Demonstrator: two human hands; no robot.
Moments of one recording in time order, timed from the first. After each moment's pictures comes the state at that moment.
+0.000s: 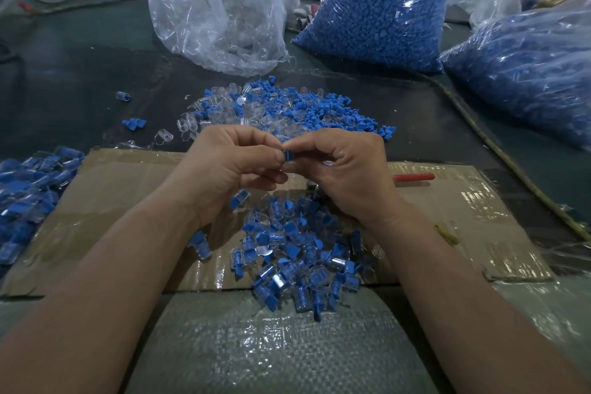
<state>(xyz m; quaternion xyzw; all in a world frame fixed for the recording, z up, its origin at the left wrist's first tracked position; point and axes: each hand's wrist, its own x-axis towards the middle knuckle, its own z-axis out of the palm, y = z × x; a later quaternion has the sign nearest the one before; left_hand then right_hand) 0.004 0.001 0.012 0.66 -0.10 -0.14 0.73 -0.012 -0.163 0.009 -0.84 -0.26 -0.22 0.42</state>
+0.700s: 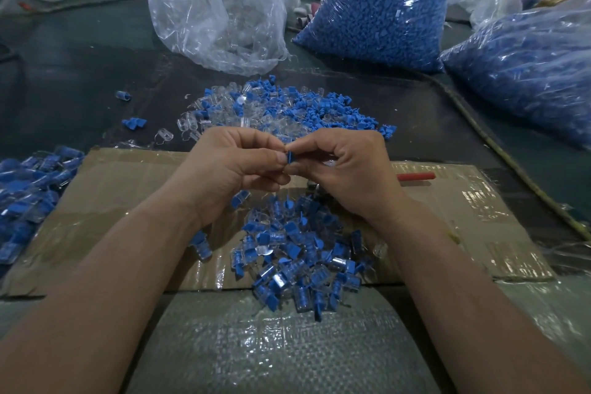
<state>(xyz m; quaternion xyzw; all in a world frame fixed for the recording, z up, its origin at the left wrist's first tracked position) 0.006 0.000 0.009 0.65 -0.10 -0.16 0.73 -0.016 -0.165 0.016 -0.87 -0.25 -0.18 0.38</state>
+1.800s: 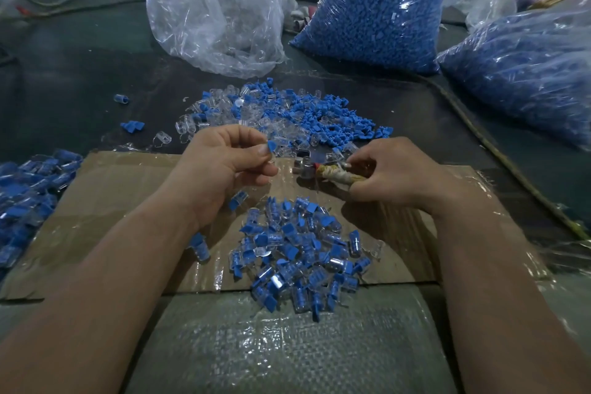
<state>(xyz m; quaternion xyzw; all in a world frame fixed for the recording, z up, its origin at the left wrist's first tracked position) 0.009 0.002 0.005 0.63 -0.05 -0.13 0.76 -0.004 -0.223 0.027 -0.98 -0.06 0.09 0.17</state>
